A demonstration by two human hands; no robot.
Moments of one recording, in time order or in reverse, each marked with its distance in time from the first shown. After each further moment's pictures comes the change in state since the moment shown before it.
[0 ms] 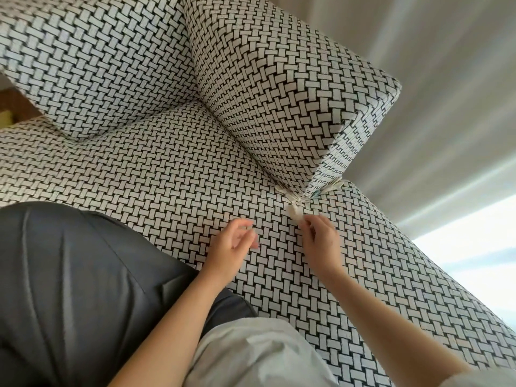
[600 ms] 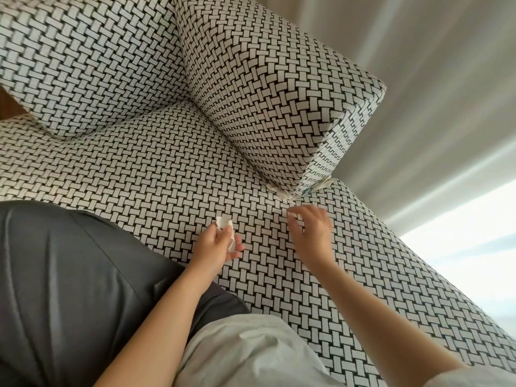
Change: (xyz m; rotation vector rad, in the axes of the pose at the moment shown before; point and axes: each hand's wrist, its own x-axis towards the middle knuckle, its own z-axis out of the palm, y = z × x) left_hand 0.000 0.001 -0.003 -0.354 0.130 -0.286; right_hand 0.004 -0.005 -0.005 -0.096 0.025 -0.066
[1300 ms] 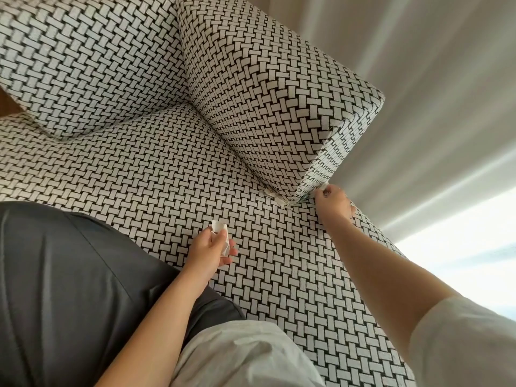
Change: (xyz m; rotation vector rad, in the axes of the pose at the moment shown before) left_hand 0.002 0.001 -0.004 0.003 0.003 -0.032; right_hand 0.098 0.056 0.000 -0.187 -0.011 0.602
